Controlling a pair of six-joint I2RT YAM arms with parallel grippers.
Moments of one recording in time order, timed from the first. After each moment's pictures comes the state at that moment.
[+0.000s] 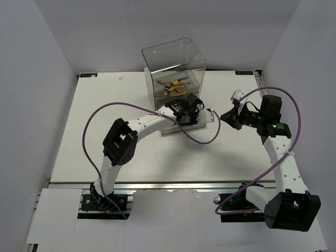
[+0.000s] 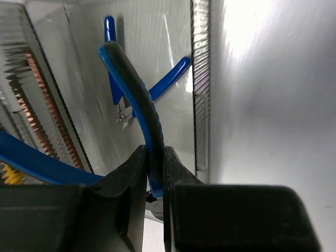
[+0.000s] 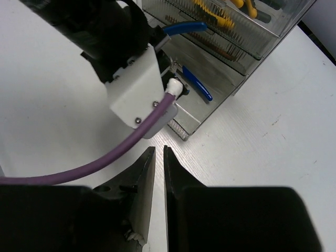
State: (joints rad) left arm -0.88 2.09 1.78 -0.63 -0.13 0.72; right arm -0.04 1.06 0.95 -0.48 -0.94 -0.64
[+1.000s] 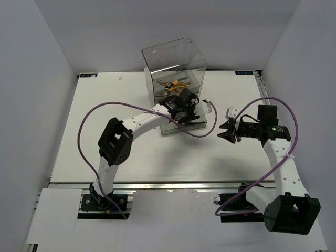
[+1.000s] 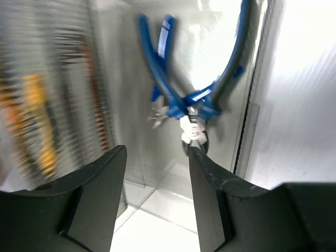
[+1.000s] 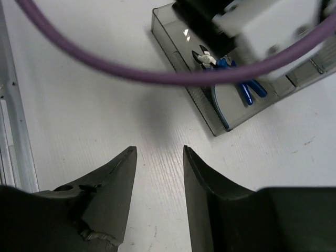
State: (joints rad) left arm -0.83 2.08 1.74 -0.49 -0.15 0.70; right arm -0.04 1.02 0.90 -0.76 -1.04 -1.03
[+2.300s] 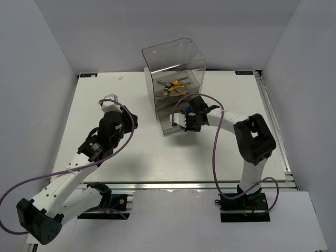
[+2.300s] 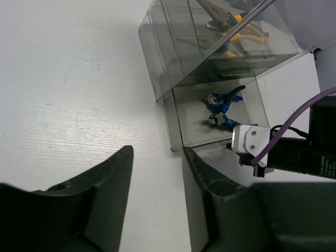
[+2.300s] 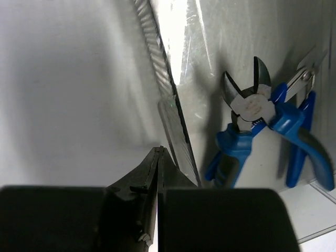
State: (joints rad) left arm -0.57 0.90 0.84 -0.32 -0.40 -0.62; right arm 0.54 1.87 1.21 -0.44 -0.32 -1.12
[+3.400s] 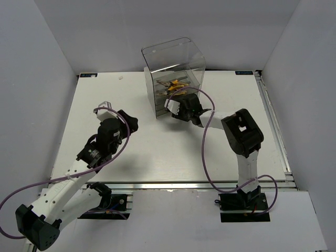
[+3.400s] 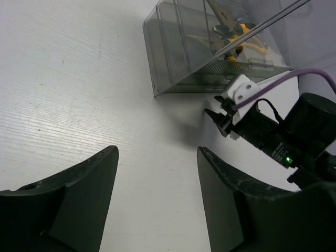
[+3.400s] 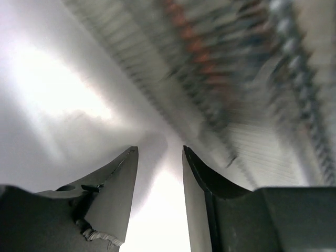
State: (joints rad) left arm -0.57 0.81 0.73 -0.29 -0.44 -0.77; right arm 0.57 2.07 1.26 0.17 -0.07 -0.87
